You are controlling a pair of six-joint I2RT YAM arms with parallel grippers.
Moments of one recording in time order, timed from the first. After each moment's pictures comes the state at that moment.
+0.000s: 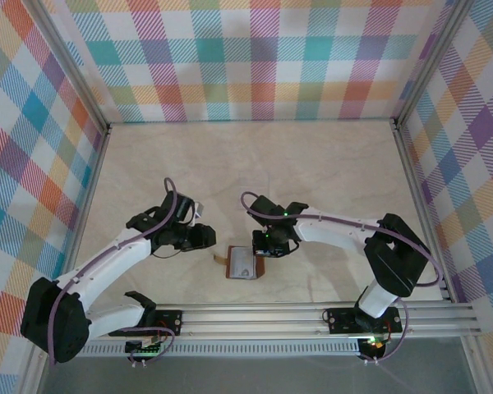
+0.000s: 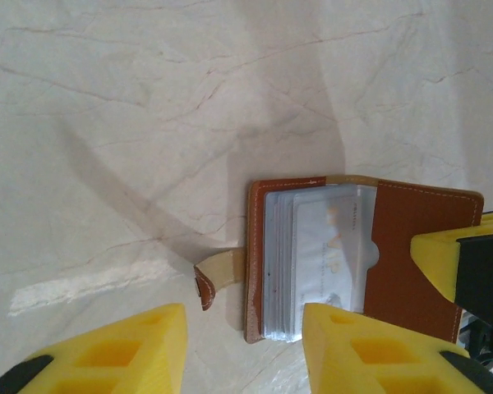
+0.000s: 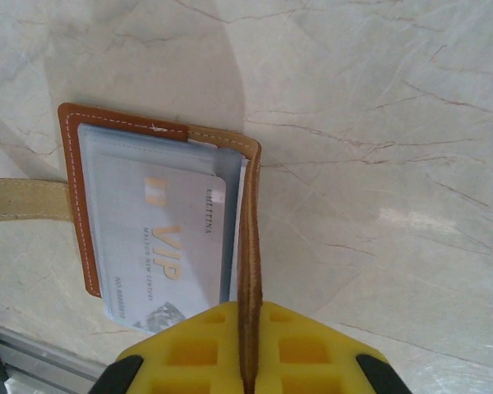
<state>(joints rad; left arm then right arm) -0.49 1.12 0.74 -0.70 0.30 -0.60 0.92 1.63 1.04 -0.69 -0.20 0.85</state>
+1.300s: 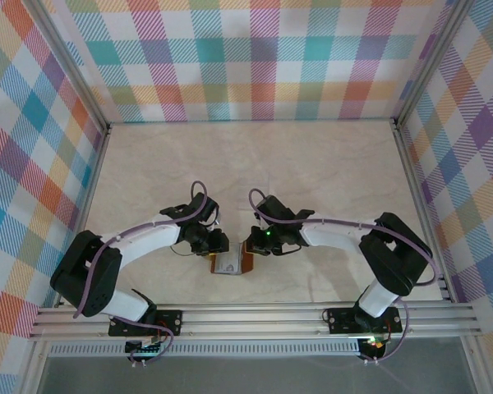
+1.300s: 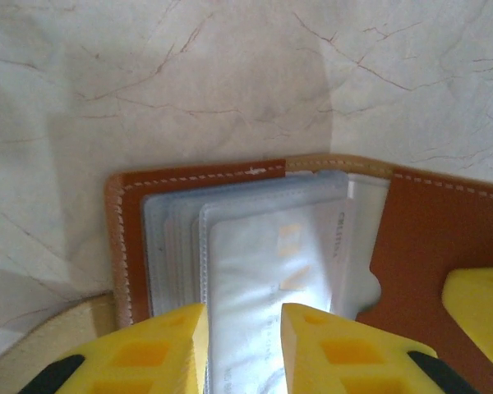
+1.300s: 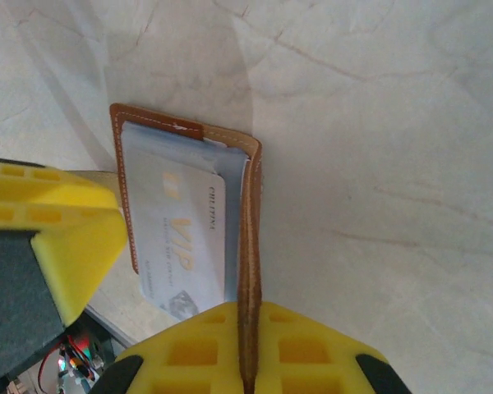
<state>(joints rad) -0.59 1.45 0.77 -0.56 0.32 -0.65 0.85 1.64 0.89 -0.29 -0.40 0.92</state>
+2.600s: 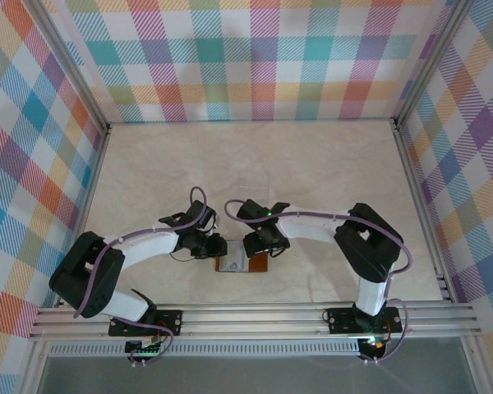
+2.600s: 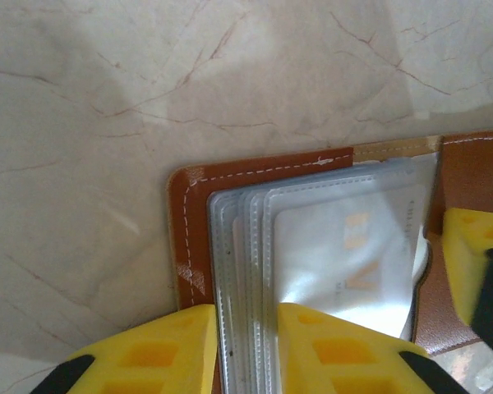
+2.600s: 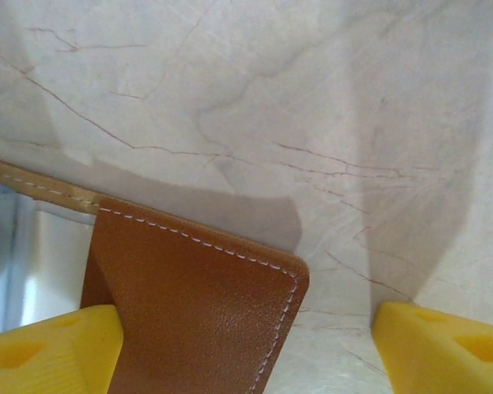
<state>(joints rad) -0.59 1.44 0.64 -0.38 0.31 -0.63 0.94 1.83 1.14 -0.73 0.10 0.62</state>
